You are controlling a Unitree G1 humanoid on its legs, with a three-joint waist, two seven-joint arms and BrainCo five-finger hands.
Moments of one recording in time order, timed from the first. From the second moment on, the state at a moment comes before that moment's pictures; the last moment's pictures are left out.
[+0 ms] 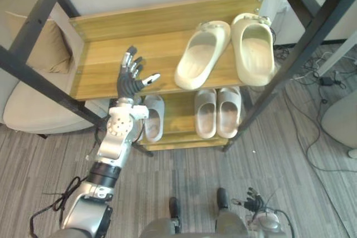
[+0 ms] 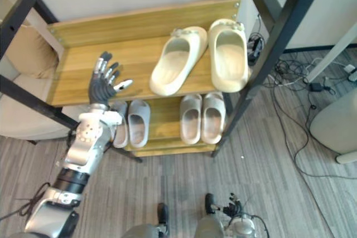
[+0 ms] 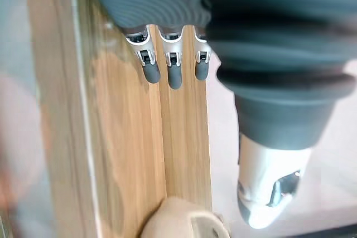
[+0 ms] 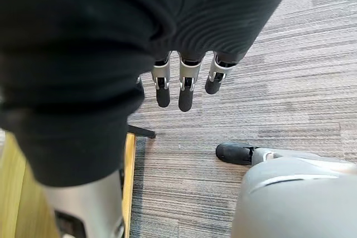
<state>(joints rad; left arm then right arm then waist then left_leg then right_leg) -0.46 0.31 -0.18 0.16 -0.36 -0.16 0.25 0.08 -0.19 -0.03 0.87 -0.04 -0.06 -0.11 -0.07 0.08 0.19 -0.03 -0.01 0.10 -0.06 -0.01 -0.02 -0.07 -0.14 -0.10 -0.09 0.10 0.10</state>
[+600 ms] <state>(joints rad) -0.63 0.22 -0.34 0.24 -0.40 -0.16 0.25 0.05 -0.19 -0.01 0.88 -0.04 -0.05 -0.12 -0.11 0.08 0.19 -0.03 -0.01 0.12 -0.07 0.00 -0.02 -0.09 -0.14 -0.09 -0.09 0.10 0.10</state>
